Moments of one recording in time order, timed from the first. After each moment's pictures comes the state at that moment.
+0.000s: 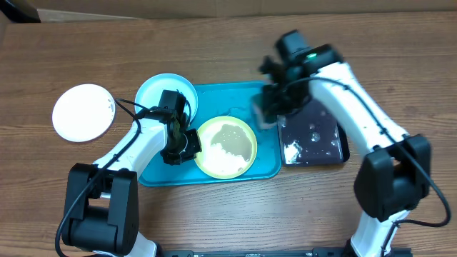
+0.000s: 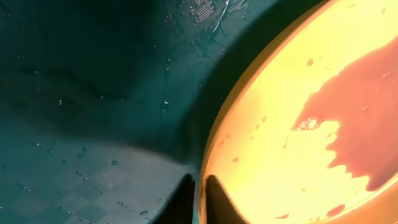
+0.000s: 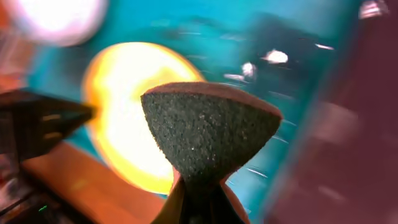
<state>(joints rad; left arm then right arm) -0.19 1.73 1.00 -0.77 0.23 -0.46 0.34 1.97 1.72 -1.17 -0.37 0.10</state>
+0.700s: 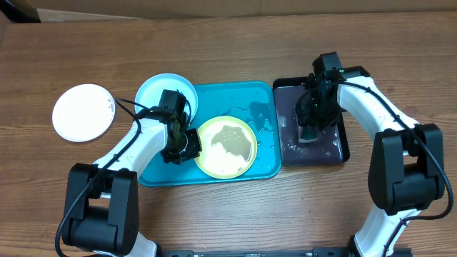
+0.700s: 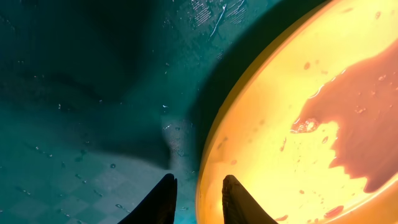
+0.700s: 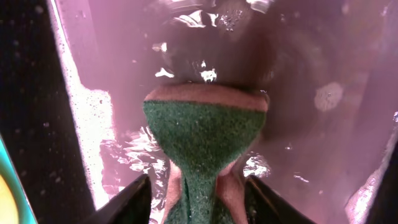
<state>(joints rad) -0.19 1.73 1.00 -0.76 0.23 -0.46 0.17 1.97 1.40 -0.93 -0.14 0.12</state>
